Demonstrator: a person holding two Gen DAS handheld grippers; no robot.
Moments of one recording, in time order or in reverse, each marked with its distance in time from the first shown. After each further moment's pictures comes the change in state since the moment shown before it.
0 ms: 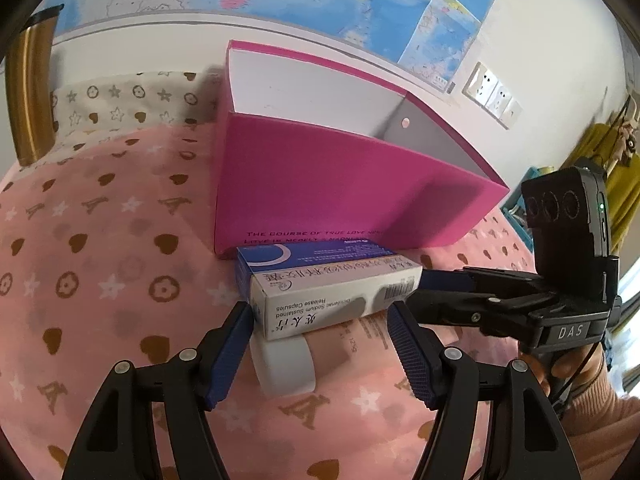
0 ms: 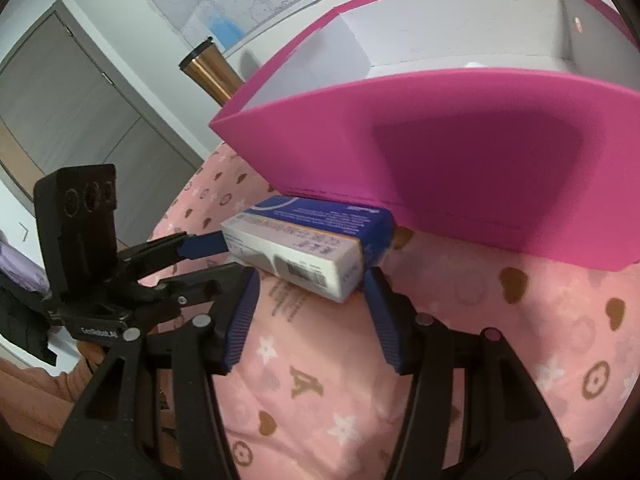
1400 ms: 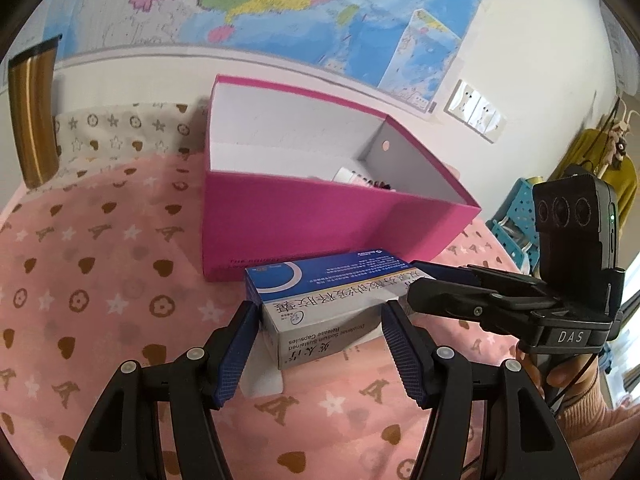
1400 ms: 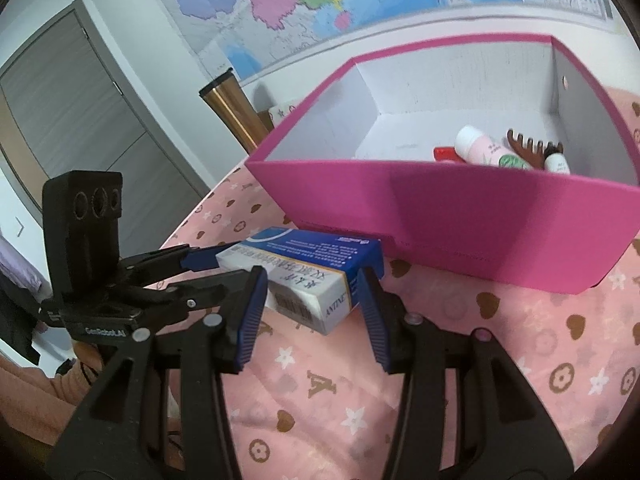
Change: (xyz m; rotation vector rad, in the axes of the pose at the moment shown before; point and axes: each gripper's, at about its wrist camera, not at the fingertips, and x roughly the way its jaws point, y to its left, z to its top) left arm -0.033 -0.026 0.003 0.025 -0.069 -0.011; right arm -0.032 0.031 0.002 -0.077 -0.124 -0.034
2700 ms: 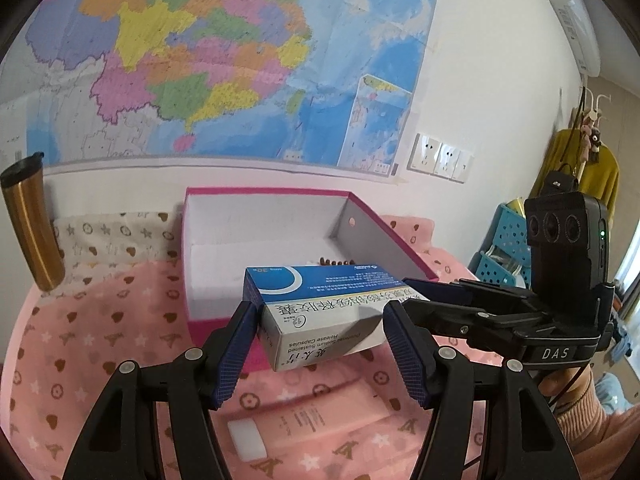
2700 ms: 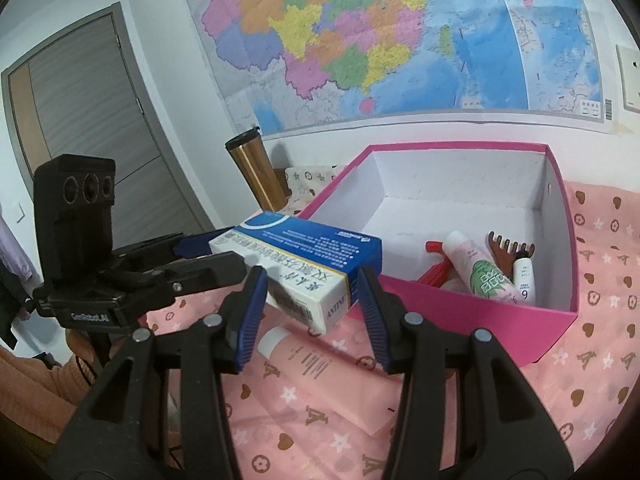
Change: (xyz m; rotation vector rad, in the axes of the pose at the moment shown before) left arm -0.038 -0.044 0.045 0.143 -0.195 0.006; right arm -0.056 0.019 0.034 -0.132 -0.173 -0.016
